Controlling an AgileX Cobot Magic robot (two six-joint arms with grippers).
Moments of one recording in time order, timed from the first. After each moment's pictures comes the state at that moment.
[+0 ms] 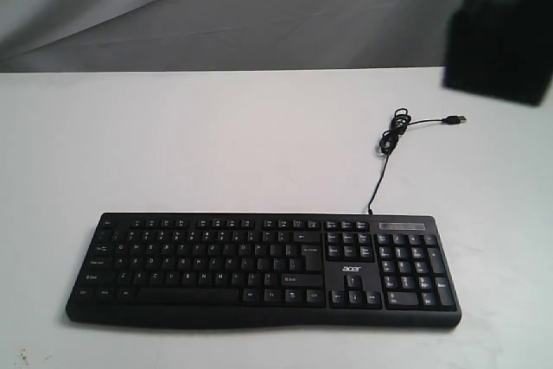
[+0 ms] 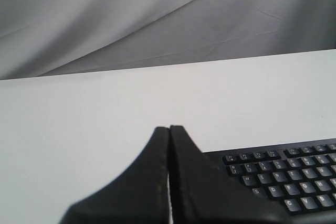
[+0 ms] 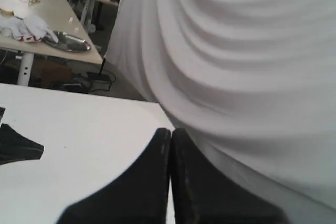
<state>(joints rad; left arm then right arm) -0.17 0.00 0.00 0.04 0.26 -0.02 0.75 0.96 -1.07 0.96 0.40 -1.30</state>
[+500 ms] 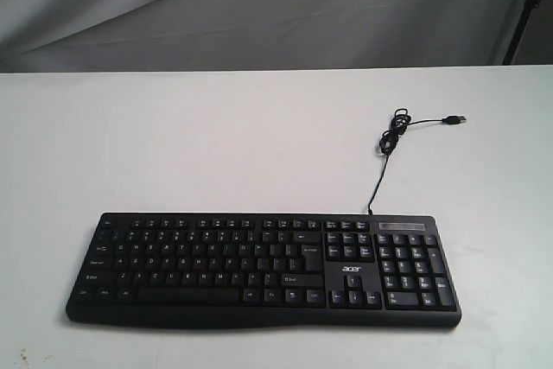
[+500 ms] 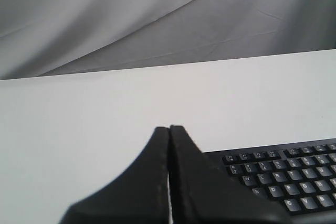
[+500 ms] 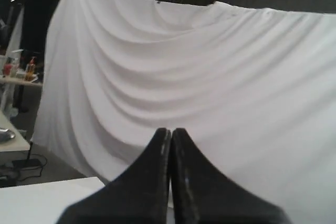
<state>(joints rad) -0.17 0.00 0.00 0.04 0.26 -0.02 0.64 0.74 -1.05 0.97 0.26 -1.14</state>
